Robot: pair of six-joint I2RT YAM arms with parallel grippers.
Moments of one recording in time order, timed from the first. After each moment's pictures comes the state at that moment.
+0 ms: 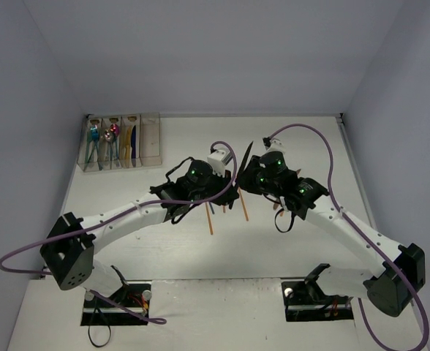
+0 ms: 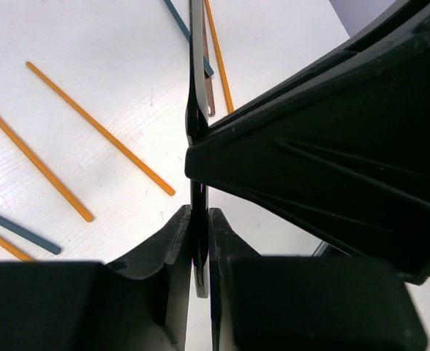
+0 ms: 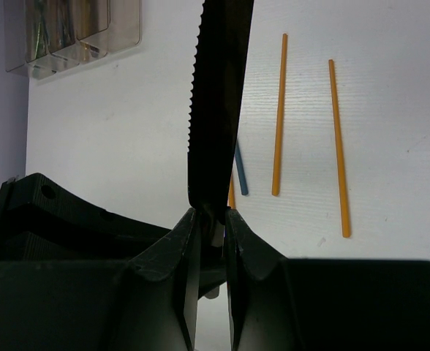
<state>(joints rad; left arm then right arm) -0.86 1.46 1.06 -0.07 0.15 -0.50 0.67 1.19 1.00 -0.40 0.11 0.76</state>
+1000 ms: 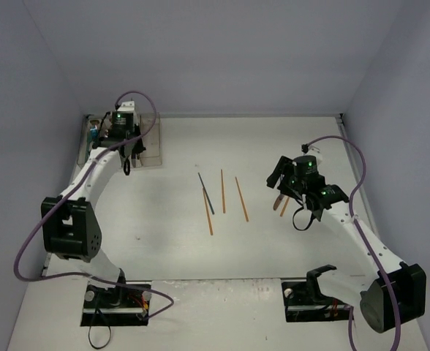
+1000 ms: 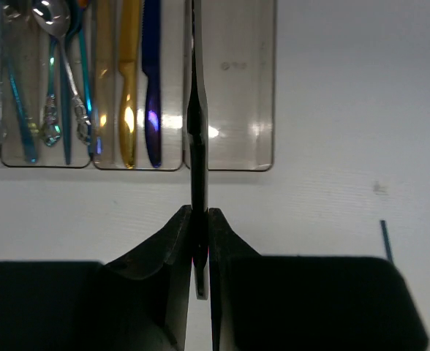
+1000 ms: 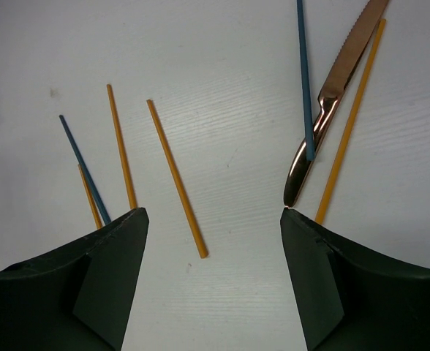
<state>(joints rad) -0.15 1.61 1.35 -0.43 -0.13 -0.22 0.32 1.10 0.81 -0.42 0.11 0.64</state>
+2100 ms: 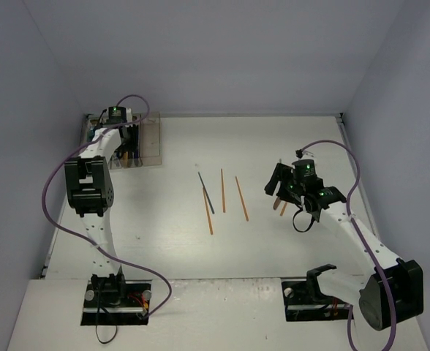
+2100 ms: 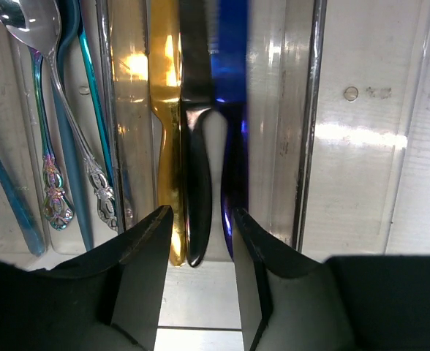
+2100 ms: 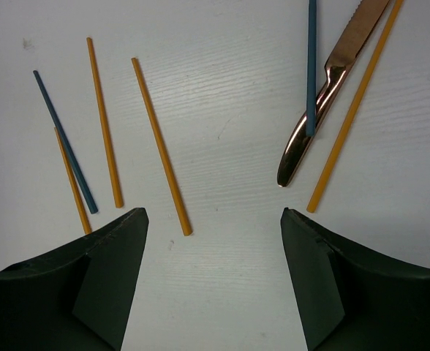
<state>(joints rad) 0.03 2.17 1.78 -0.56 -0.05 -0.06 0.30 1.11 0.76 -0.42 0.03 0.57</state>
